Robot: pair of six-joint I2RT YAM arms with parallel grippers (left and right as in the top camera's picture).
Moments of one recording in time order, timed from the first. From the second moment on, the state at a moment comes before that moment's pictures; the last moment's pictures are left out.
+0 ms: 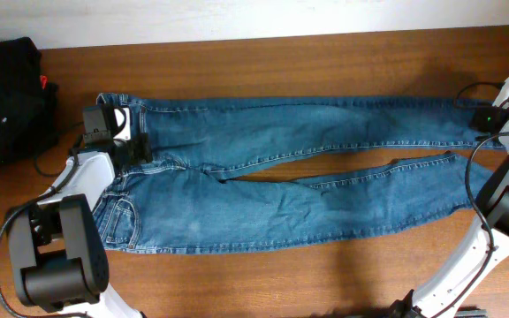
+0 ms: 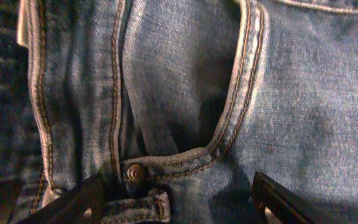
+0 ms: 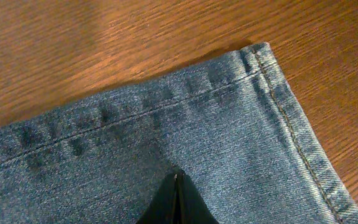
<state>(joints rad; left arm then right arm) 0.12 1.88 1.10 -0.24 0.00 0.04 -0.62 2.34 1.66 -0.24 -0.01 -0.16</state>
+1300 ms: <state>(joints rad) 0.06 1.84 1.45 -1.19 0.05 -0.16 -0.63 2.39 2.33 -1.56 -0.20 0.11</state>
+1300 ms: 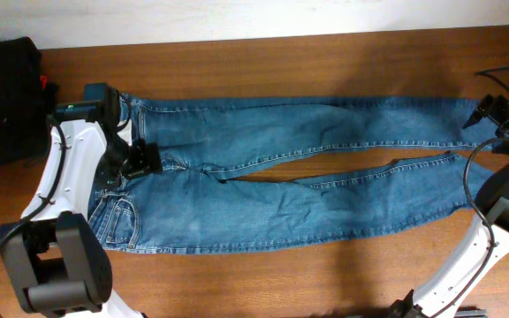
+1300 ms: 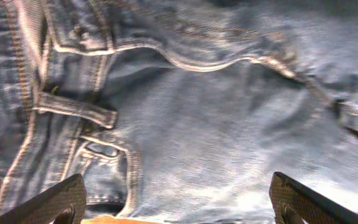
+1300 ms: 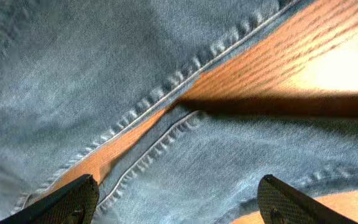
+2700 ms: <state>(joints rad) 0.11 1.80 1.05 -0.83 -0.13 -0.28 -0.86 2.31 2.32 -1.69 -0.23 0.19</state>
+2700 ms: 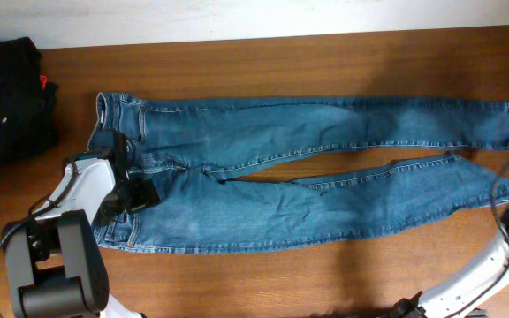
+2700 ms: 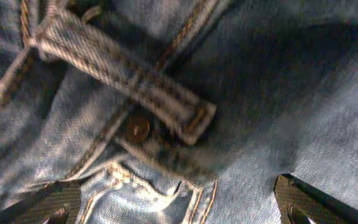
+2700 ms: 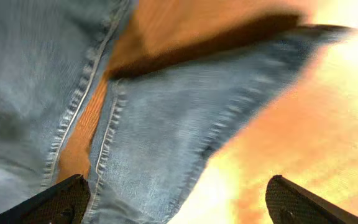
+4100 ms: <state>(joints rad) 0.11 1.80 1.06 -0.78 -0.22 -0.28 -0.99 2.28 1.92 -1.32 -0.29 0.13</state>
